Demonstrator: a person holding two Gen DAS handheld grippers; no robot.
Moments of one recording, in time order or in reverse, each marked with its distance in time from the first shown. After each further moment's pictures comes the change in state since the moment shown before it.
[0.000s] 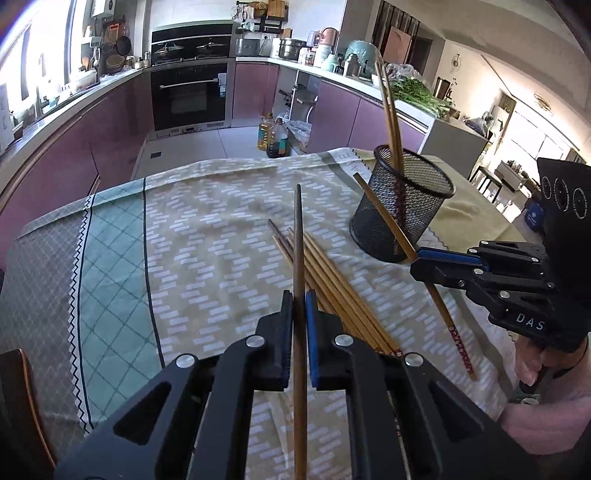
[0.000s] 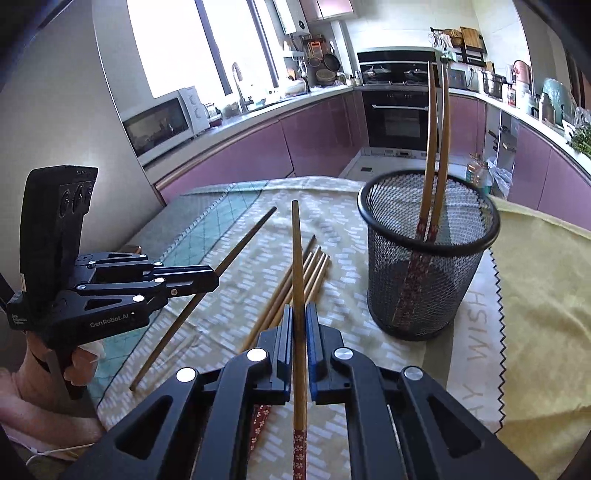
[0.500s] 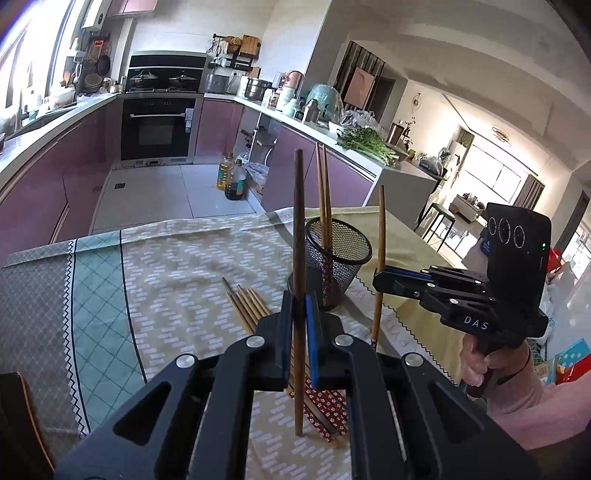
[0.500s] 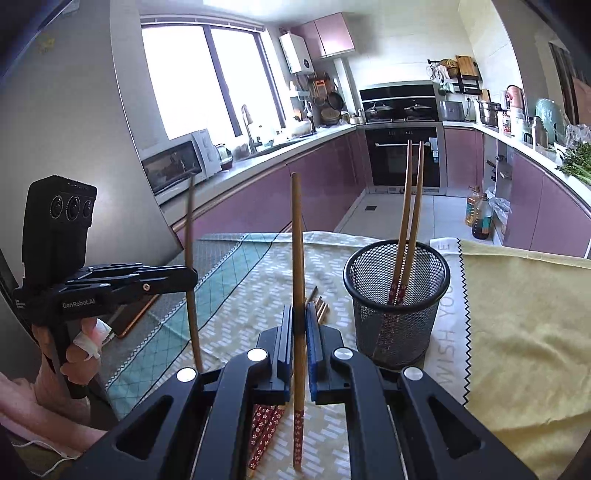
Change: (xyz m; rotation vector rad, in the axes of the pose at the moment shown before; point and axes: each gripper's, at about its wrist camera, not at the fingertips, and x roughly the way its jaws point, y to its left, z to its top) left arm -0.069 -0.017 0.025 -0.006 -0.161 -0.182; right arm -0.050 -0.008 0.013 0.000 -0.147 0.031
